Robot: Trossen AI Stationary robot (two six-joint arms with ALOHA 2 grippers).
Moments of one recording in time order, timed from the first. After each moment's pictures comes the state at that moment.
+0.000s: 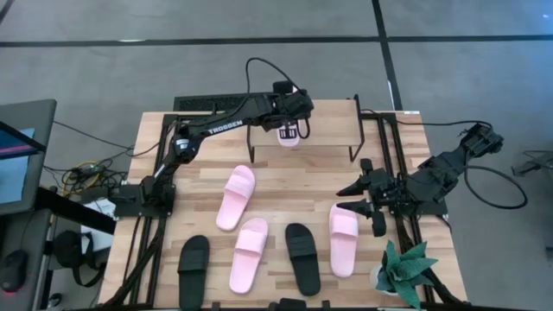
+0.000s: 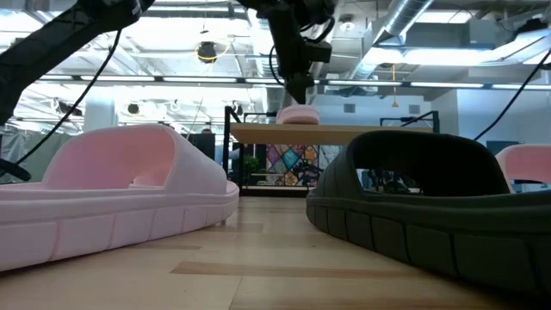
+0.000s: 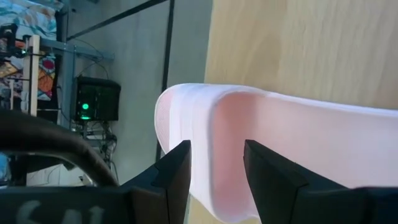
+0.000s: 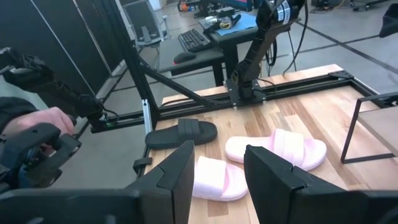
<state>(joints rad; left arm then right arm) 0.32 2.25 2.36 -1.00 -0.61 0.50 0.60 0.97 1.08 -0.40 0.50 0.34</state>
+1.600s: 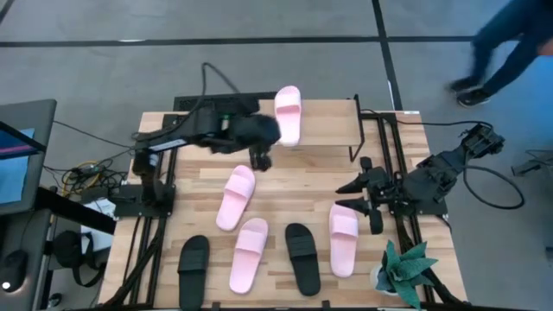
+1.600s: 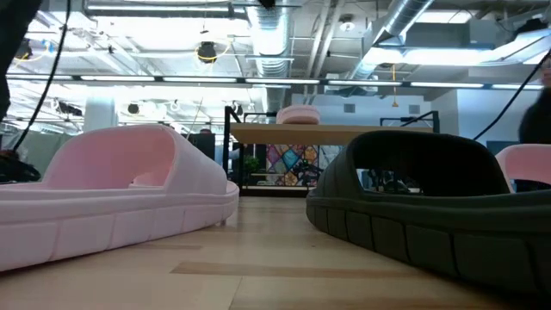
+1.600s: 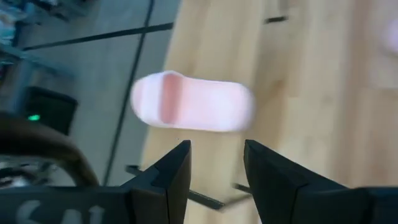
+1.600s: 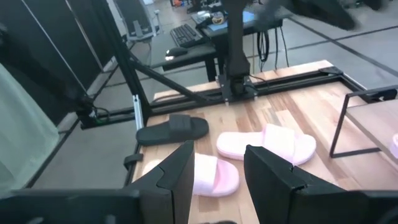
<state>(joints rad) 0.00 1.88 2.36 -1.42 -0.56 0.08 0.58 0.97 1.08 -0.44 0.50 0.34</state>
